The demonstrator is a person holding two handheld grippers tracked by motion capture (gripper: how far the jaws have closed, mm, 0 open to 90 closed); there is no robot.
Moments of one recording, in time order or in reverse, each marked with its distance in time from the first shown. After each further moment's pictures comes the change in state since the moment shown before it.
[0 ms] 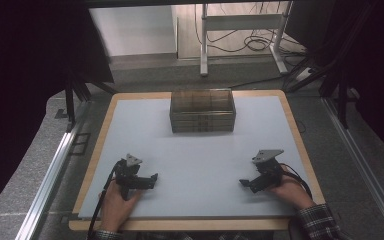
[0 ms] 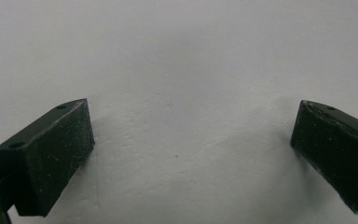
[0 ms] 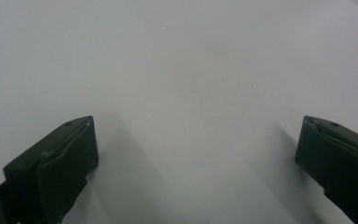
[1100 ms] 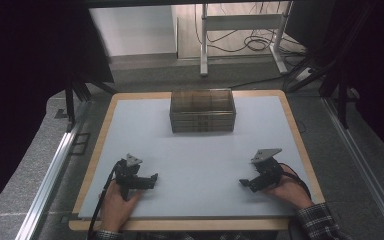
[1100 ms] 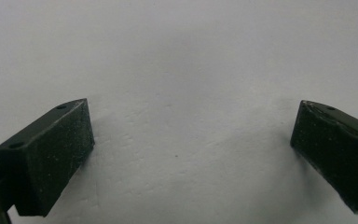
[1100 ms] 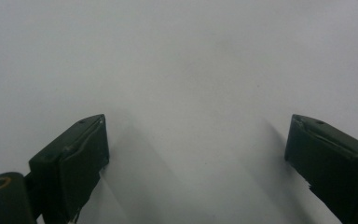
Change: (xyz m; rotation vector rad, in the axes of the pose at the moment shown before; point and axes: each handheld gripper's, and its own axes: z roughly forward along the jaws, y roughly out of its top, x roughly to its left) left arm 0.000 0.000 0.000 0.002 0.000 0.002; right arm 0.004 0.007 -0.004 0.045 0.006 -0.012
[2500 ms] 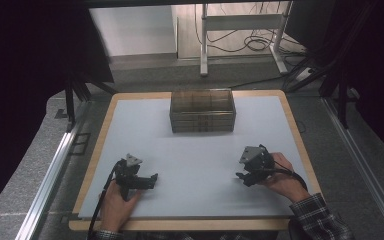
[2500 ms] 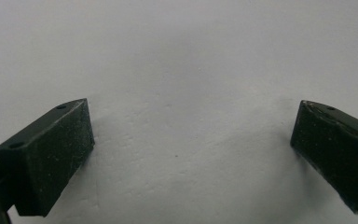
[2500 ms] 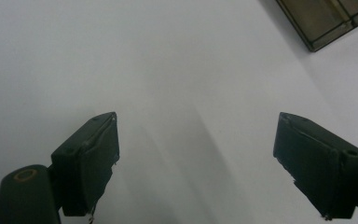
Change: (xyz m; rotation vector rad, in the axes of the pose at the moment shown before) left arm 0.001 0.000 0.000 0.004 -0.001 0.007; right arm 0.019 0.042 -0.002 0.103 -0.196 -0.269
